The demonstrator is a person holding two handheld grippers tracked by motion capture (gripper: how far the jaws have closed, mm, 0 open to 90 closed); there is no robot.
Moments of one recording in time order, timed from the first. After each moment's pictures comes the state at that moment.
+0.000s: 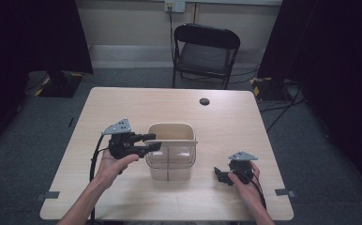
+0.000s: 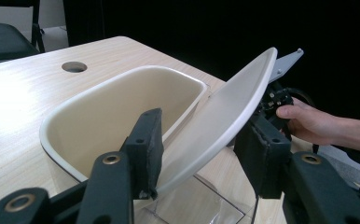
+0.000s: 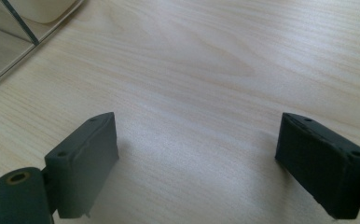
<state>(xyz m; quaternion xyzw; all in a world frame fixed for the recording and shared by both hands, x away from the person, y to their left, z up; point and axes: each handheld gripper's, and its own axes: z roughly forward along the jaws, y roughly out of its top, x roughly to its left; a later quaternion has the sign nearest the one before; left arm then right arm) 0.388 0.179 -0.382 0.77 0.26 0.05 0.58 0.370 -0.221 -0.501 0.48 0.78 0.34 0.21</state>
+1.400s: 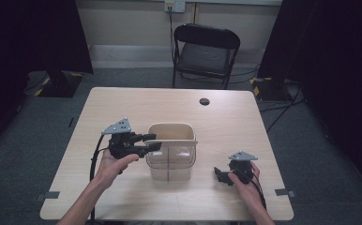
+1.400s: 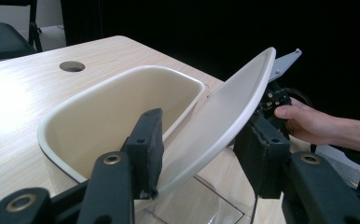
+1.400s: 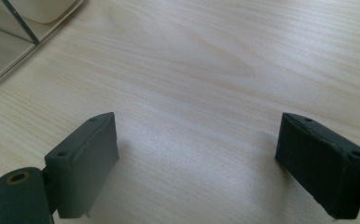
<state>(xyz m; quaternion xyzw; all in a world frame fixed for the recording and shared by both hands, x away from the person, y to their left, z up) 0.389 0.178 -0.382 0.77 0.26 0.05 0.58 0.370 -0.221 -0.501 0.48 0.78 0.34 0.21</state>
